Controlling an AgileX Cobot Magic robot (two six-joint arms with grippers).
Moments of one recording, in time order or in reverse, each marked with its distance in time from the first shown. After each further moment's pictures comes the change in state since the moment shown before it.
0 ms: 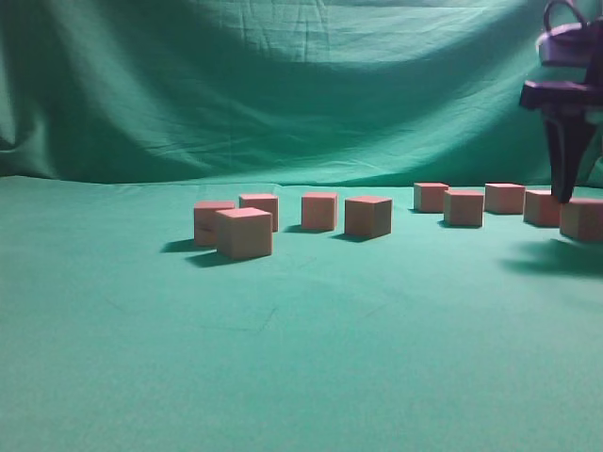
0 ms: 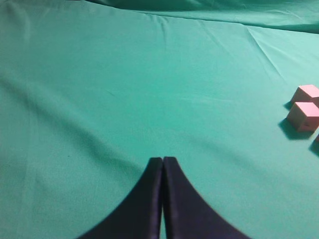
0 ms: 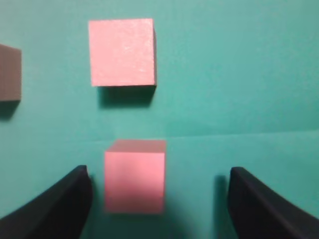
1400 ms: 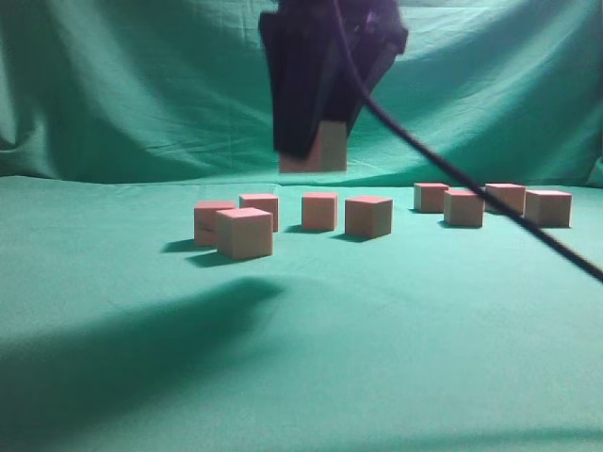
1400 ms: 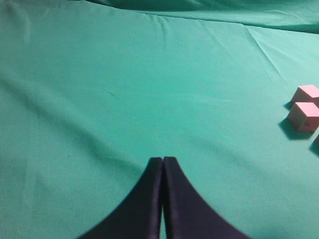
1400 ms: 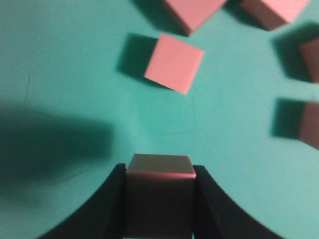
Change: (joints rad) left arm 0.000 0.000 0.000 0.000 0.000 0.000; right arm 0.611 0.022 -0.242 0.084 0.286 -0.453
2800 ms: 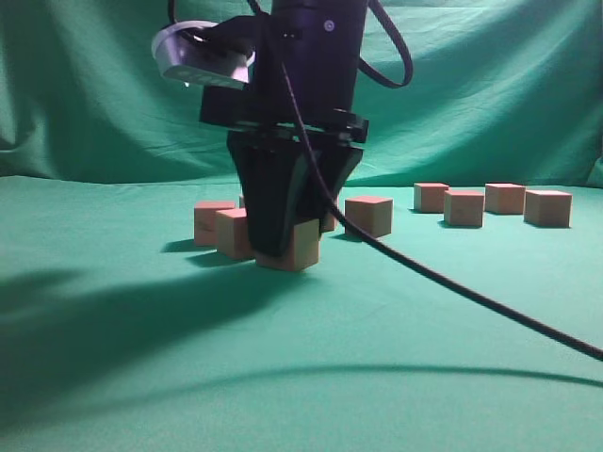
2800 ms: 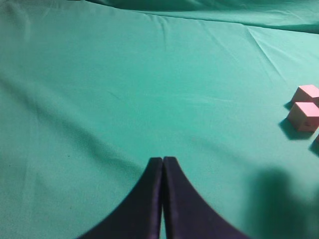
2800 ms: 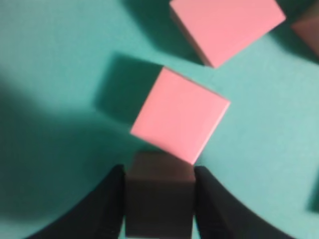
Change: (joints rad) left arm 0.000 0.000 0.000 0.000 0.000 0.000; right arm 0.011 0.203 -0.077 0.003 -0.053 -0.082
